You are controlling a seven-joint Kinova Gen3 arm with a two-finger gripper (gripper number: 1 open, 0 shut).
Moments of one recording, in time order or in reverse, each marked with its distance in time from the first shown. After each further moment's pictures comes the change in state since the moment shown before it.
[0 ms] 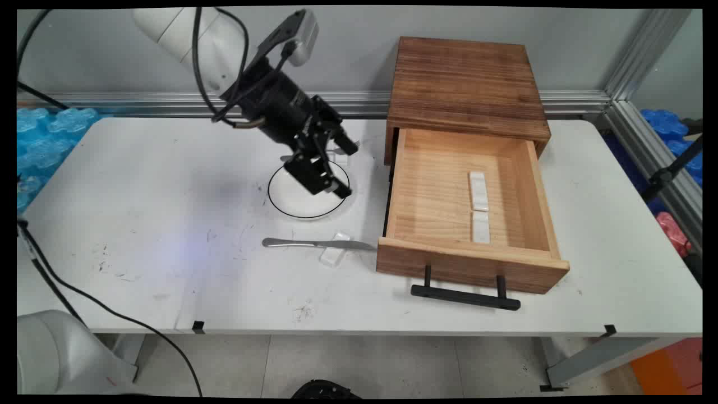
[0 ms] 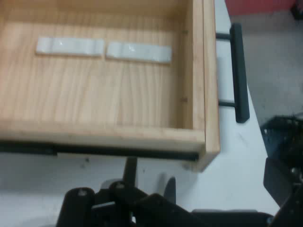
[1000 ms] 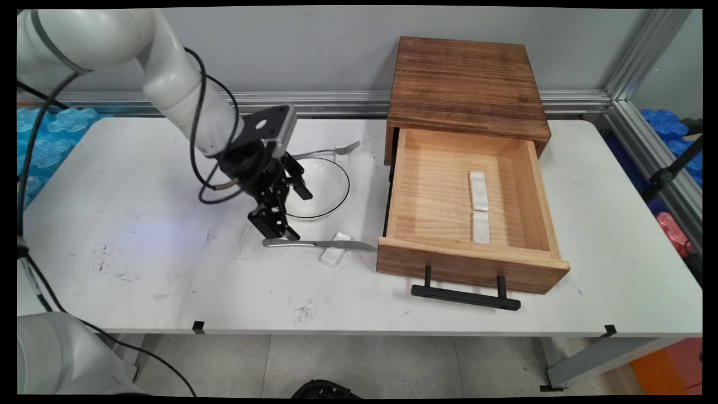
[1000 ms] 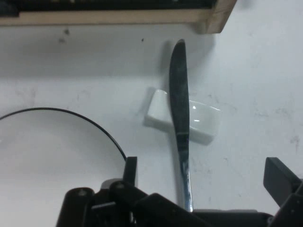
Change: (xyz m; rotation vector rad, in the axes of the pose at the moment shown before) arm -0.085 -0.001 0.049 0.008 -0.251 0.074
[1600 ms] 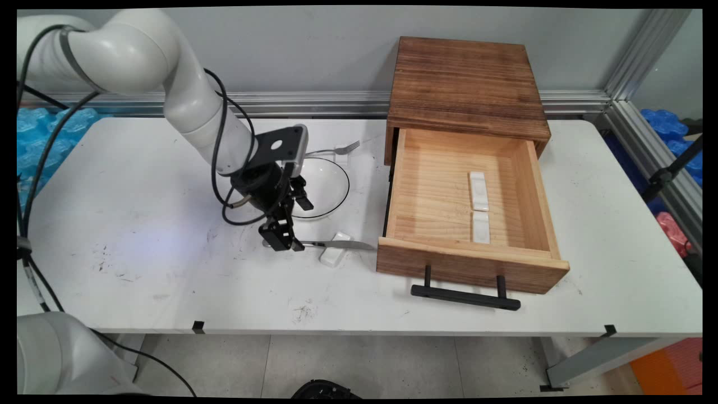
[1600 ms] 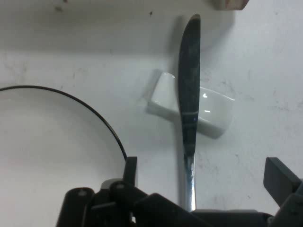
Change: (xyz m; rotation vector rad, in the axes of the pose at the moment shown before) arm 0.005 0.007 0.032 0.029 -0.074 -0.054
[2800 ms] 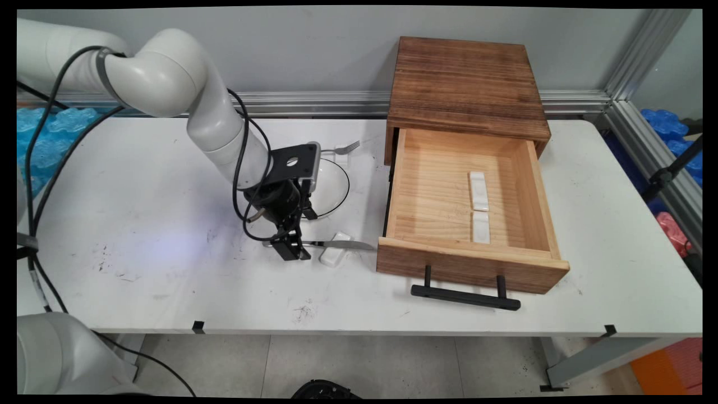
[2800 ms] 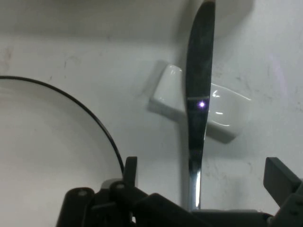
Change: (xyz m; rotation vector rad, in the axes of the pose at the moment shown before) arm 0.008 0.002 0.032 0.008 -0.053 -0.032
